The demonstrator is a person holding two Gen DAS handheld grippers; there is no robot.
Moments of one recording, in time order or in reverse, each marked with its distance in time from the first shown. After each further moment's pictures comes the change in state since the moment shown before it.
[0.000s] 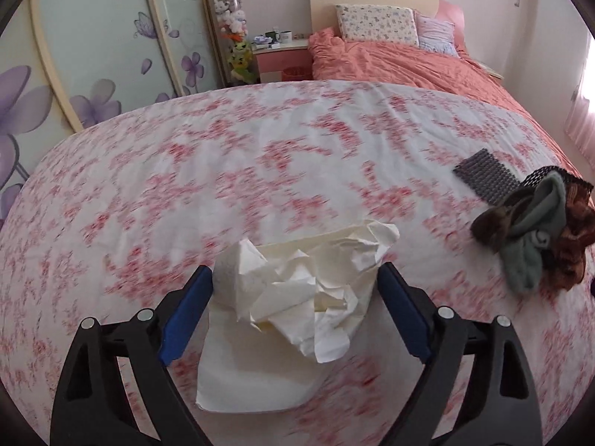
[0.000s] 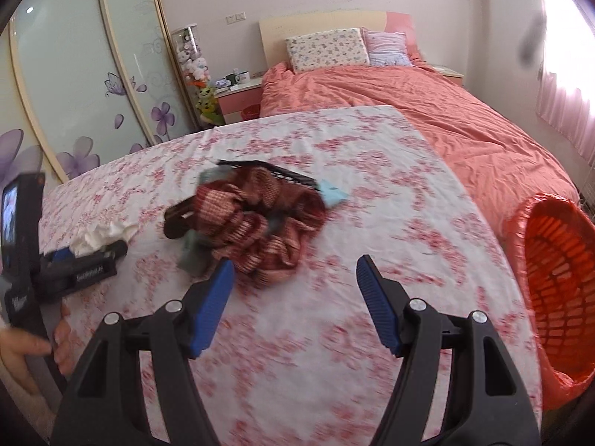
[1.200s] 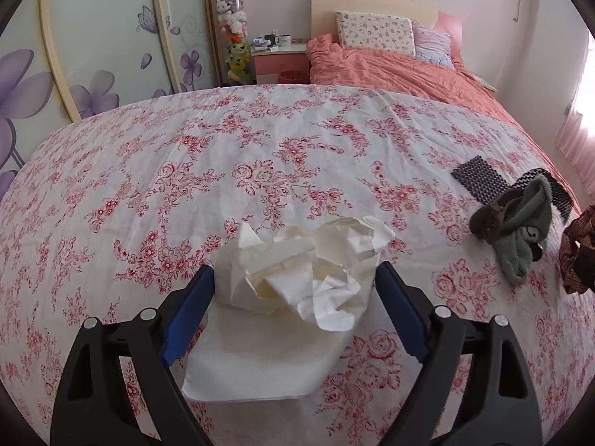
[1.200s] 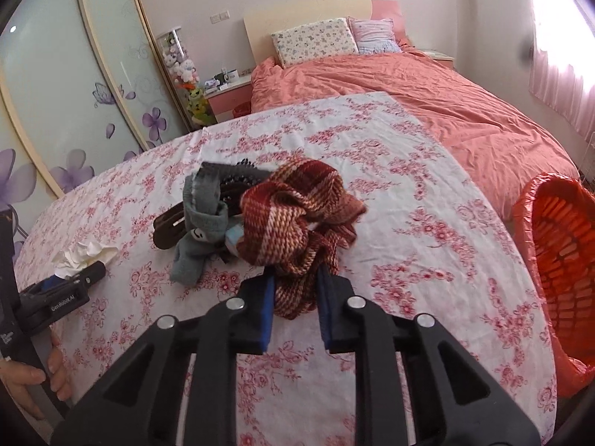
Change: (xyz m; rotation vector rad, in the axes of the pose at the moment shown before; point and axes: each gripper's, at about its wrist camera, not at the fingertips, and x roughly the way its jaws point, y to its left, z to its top) left arm -0.011 0.012 -0.005 -0.024 -0.026 -0.062; right arm -0.004 -0.019 -0.001 0.081 0.008 -0.022
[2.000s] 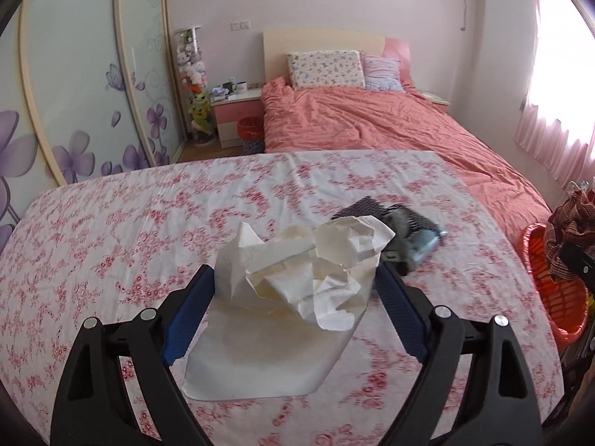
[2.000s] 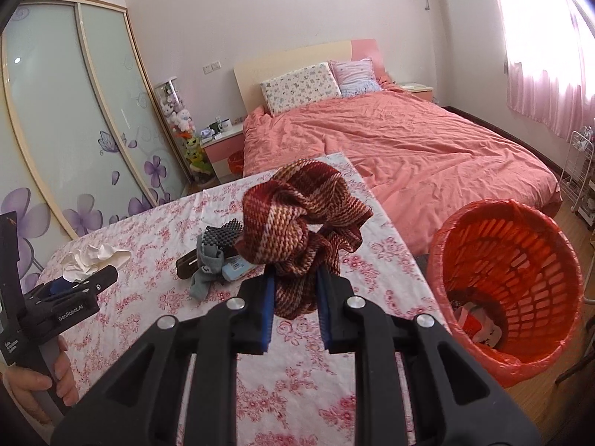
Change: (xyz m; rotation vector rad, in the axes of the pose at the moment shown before) left arm -0.100 -0.074 0.011 0.116 -0.159 -0.105; right arm -0.117 -0.046 0.006 0.053 -0.177 -0.008
